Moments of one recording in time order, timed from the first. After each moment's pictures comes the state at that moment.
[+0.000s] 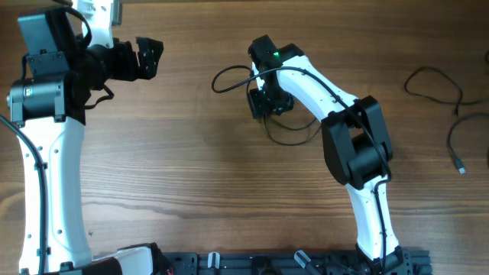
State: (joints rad) left arm 0.13 1.45 1.57 -0.84 0.44 0.07; right arm 0.48 2.33 1.86 -1.05 -0.12 0.17
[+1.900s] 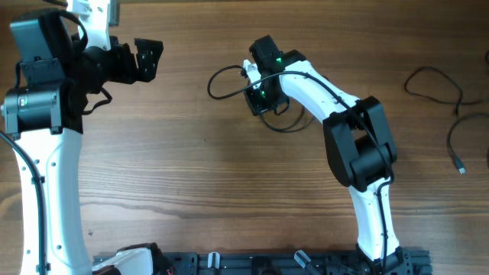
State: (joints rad) left arm 0.13 1.40 1.57 -0.84 0.46 0.07; right arm 0.48 2.30 1.77 -0.85 -0.24 0.05
